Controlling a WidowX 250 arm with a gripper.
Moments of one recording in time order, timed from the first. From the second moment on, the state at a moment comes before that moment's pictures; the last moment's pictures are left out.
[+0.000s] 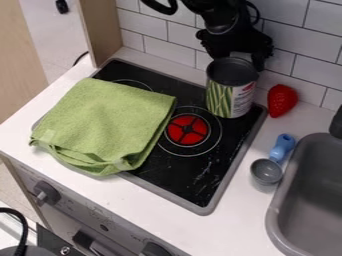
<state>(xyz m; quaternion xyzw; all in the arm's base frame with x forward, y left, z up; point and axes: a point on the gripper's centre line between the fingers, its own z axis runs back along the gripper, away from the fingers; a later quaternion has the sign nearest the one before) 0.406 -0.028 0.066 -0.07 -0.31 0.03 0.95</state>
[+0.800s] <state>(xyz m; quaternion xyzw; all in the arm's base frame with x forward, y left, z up) 0.366 -0.015 0.053 -0.04 -0.16 0.10 0.98</state>
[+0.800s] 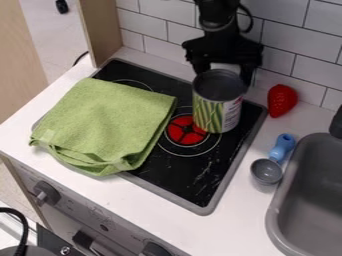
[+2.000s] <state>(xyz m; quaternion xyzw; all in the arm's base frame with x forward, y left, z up) 0.295 -0.017 0.042 -0.02 -0.12 0.10 0.99</state>
